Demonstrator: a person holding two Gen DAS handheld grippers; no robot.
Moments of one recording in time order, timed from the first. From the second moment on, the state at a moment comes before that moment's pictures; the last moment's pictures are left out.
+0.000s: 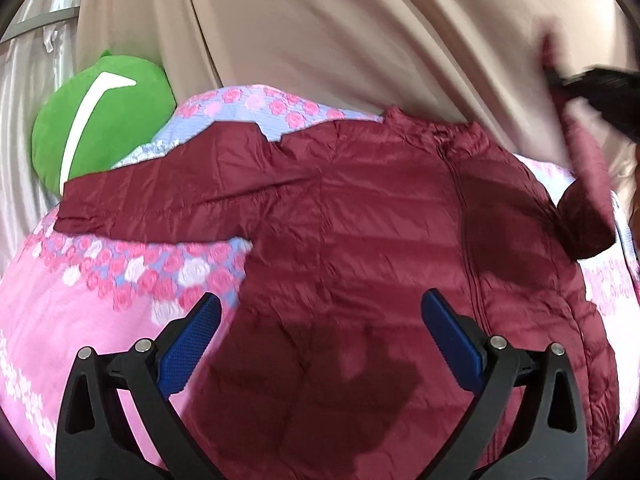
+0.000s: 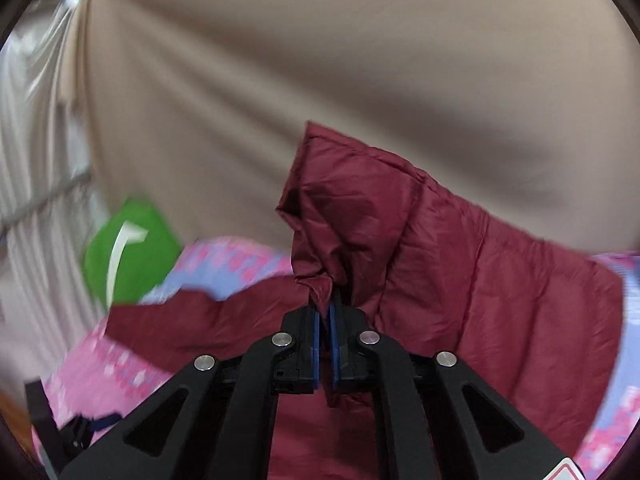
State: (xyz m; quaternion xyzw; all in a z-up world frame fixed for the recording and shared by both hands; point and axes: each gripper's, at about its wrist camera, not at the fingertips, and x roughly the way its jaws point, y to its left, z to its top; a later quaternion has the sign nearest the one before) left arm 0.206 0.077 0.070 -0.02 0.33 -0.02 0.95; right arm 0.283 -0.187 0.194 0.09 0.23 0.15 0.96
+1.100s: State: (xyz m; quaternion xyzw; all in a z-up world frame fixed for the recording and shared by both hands) left arm 0.393 0.069 0.066 -0.10 0.34 -0.09 0.93; right arm 0.323 -0.374 0.031 0.22 0.37 -0.09 0.90
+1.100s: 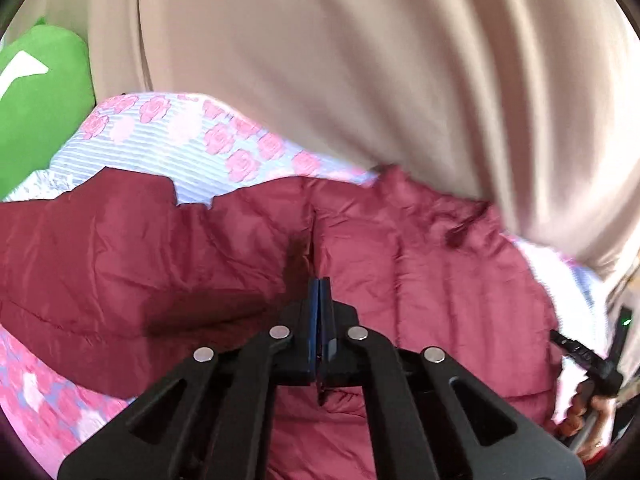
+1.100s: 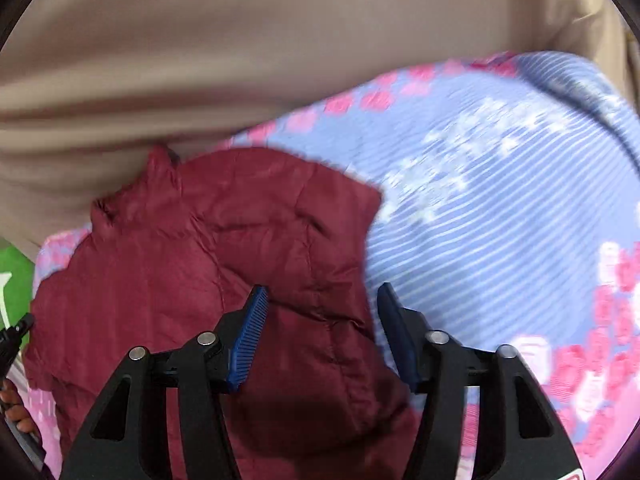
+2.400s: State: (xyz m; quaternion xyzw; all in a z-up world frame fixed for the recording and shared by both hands) left arm 0.366 0.031 0.008 0.01 0.37 -0.06 0.93; right arm 0.274 -0.326 0.031 0.14 0.36 -0.08 0.92
